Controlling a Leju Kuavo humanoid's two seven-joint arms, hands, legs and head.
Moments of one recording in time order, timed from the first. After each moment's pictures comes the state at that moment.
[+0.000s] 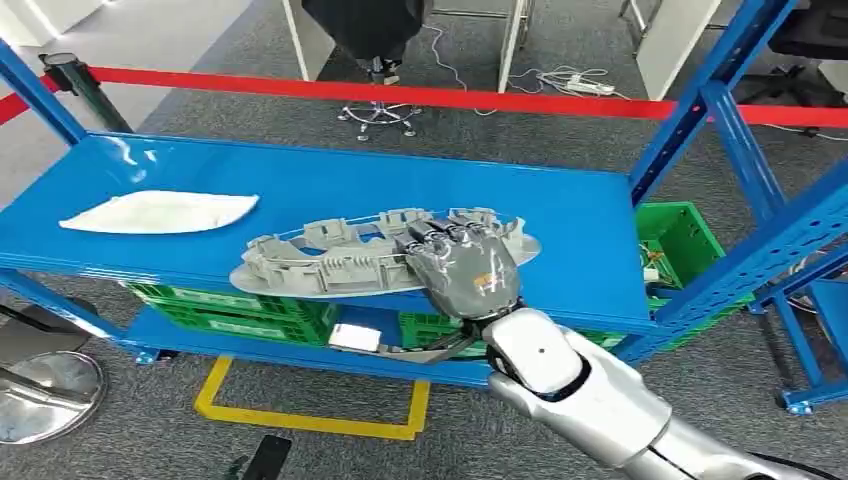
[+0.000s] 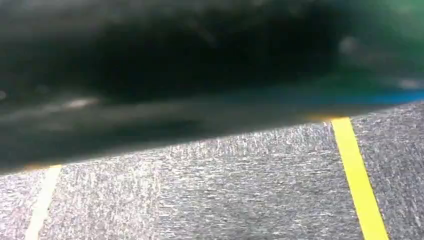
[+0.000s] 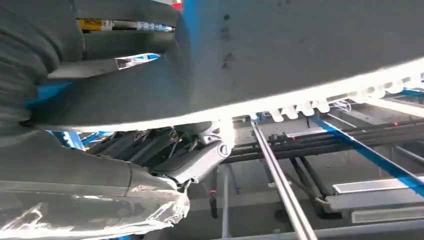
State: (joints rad) left arm -0.13 -0.23 0.87 -0.22 -1.04 0.29 -0.39; right arm -0.51 -0.03 0.78 -1.47 1.42 -0.39 0.22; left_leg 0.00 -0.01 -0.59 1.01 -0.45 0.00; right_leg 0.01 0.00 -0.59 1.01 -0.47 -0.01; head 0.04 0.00
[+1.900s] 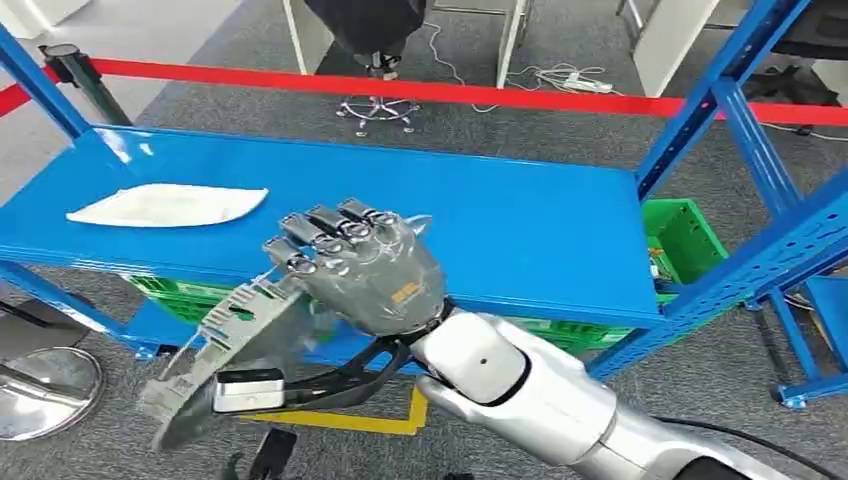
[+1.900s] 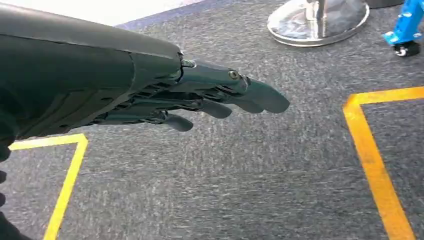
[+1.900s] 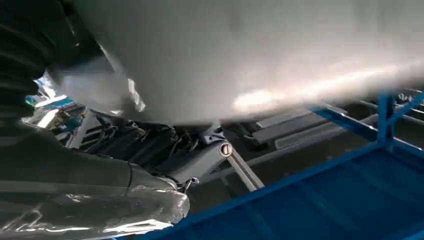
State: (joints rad) left arm -0.15 -0.24 0.83 -0.22 -1.05 0.40 -0.31; right arm -0.60 0.13 0.87 -1.51 1.44 -0.51 0.11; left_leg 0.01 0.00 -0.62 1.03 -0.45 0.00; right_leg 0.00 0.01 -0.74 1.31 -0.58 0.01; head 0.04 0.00
